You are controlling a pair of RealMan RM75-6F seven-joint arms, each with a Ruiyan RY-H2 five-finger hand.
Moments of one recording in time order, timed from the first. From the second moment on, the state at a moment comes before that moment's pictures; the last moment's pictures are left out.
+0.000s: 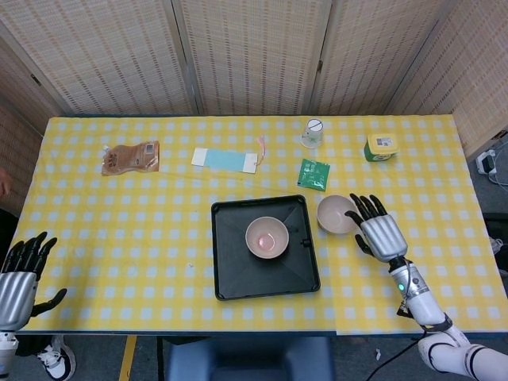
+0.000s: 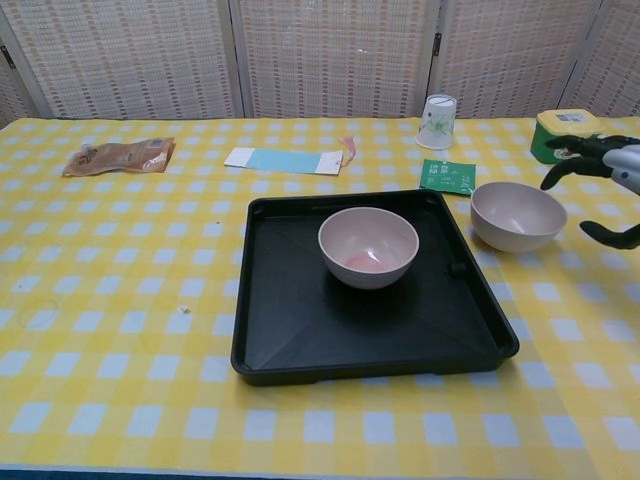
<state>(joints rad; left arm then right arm) -0.09 -1.11 -0.03 -1.63 1.53 1.49 0.08 0.47 -1.48 0.07 -1.17 -1.45 1.14 -0.06</state>
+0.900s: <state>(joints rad) -0.09 -1.10 -0.03 -1.63 1.52 1.49 0.06 0.54 -1.61 0.07 -1.00 -1.45 1.03 -0.02</state>
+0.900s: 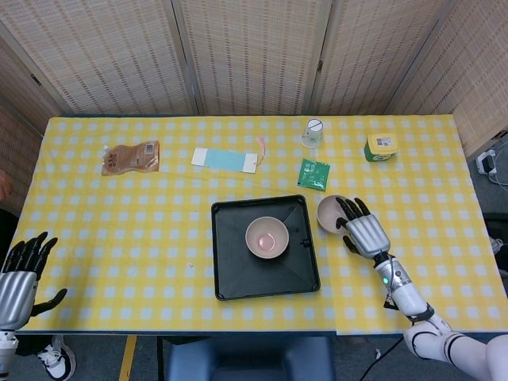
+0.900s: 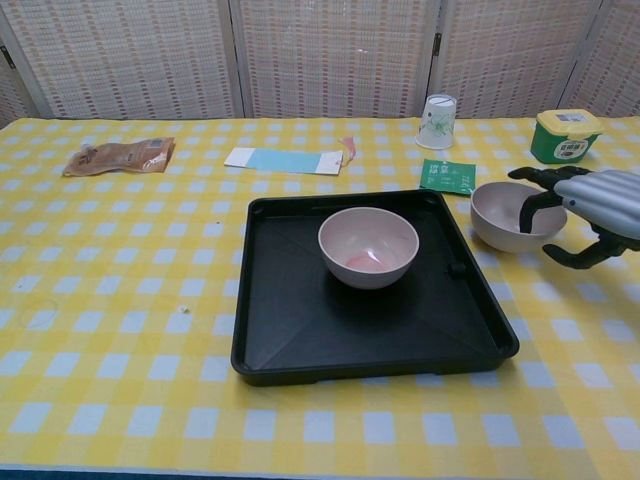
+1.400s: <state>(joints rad) -0.09 -1.10 -0.03 -1.63 1.53 1.49 0.05 0.54 -1.64 0.08 -0.98 -1.47 1.11 -0.02</state>
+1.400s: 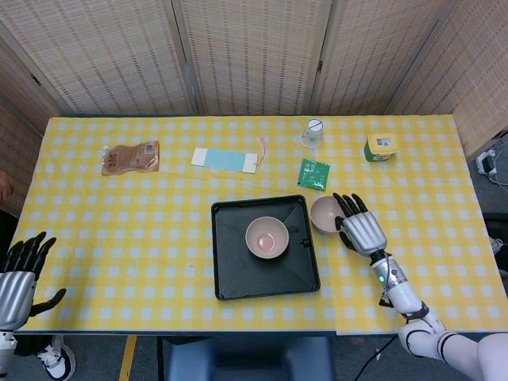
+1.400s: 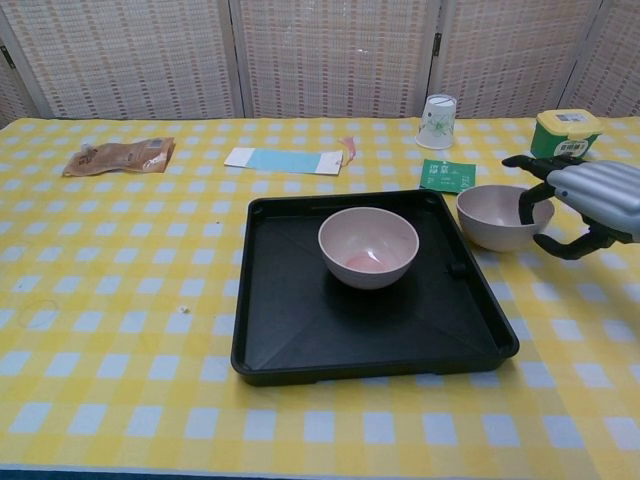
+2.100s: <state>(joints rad) -0.09 -1.09 -0.02 -1.64 1.53 1.49 0.05 0.56 -1.58 0.09 -1.26 -1.62 1.28 -0.15</state>
